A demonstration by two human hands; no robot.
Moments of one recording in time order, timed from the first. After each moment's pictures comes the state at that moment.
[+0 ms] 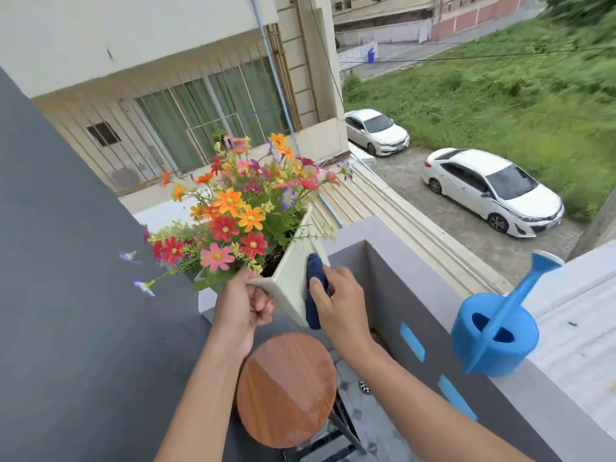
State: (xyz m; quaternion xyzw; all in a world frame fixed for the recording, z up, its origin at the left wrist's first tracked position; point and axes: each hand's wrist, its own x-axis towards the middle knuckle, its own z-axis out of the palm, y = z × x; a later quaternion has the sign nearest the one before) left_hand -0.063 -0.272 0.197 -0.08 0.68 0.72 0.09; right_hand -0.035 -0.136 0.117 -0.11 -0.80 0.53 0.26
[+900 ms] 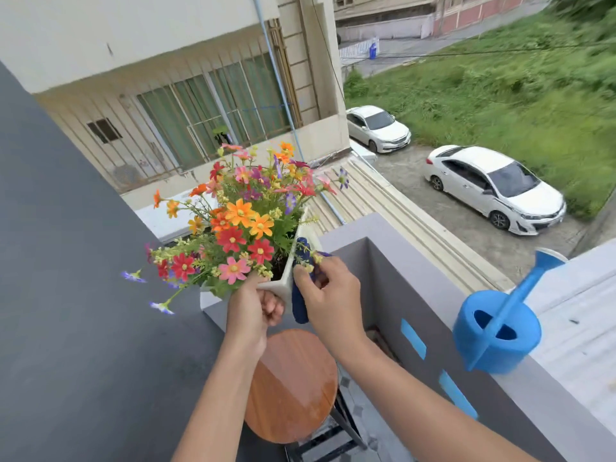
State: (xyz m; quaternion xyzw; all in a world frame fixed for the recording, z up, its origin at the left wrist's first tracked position) left_hand -0.052 -0.261 0.190 -0.15 0.66 0.73 0.08; right_hand -0.022 -0.155 0.158 -0.10 -0.74 0.60 0.29
